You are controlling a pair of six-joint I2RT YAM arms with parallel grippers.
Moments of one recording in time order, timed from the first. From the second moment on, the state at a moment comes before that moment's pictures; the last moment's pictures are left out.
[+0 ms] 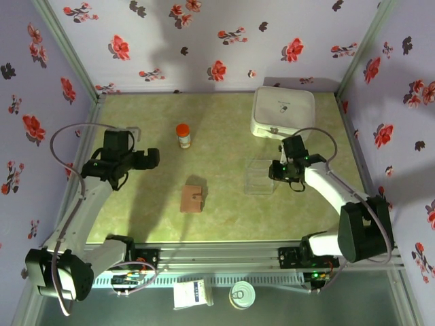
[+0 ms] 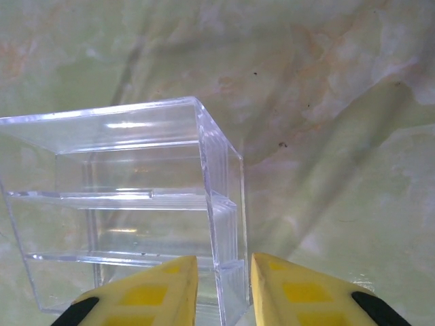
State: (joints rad) left arm -0.20 1.06 0.93 -0.68 -0.02 -0.13; right arm 0.27 1.35 0.81 -0.59 -0.14 0.38
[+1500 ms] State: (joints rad) left arm -0.20 1.07 0.93 -0.68 -0.02 -0.12; right arm 0.47 1.83 1.39 -0.69 0.00 0.43
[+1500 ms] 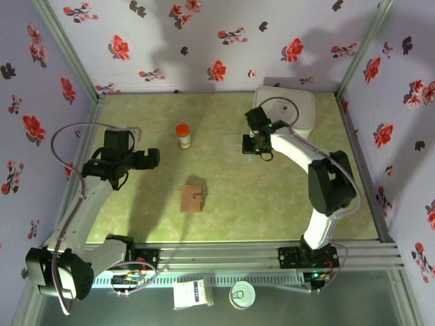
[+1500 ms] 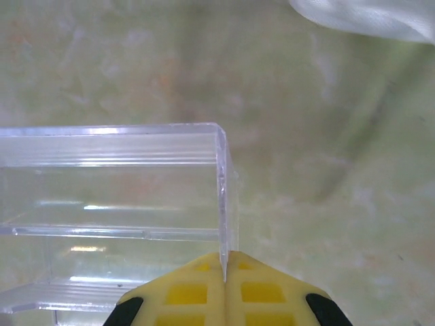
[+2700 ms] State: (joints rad) left arm -0.20 1.07 0.93 -0.68 -0.02 -0.12; right arm 0.50 2.22 1.86 -0.82 0.05 0.47
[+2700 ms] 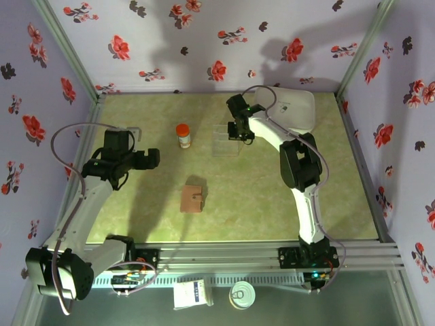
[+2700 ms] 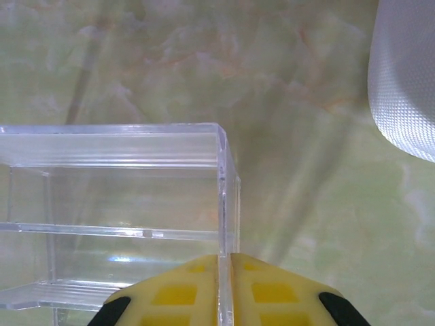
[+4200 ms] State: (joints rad) left arm -0.79 1.59 0.93 -0.71 -0.07 -0.69; right arm 0.51 1.68 1.27 -0.68 0.02 0.53
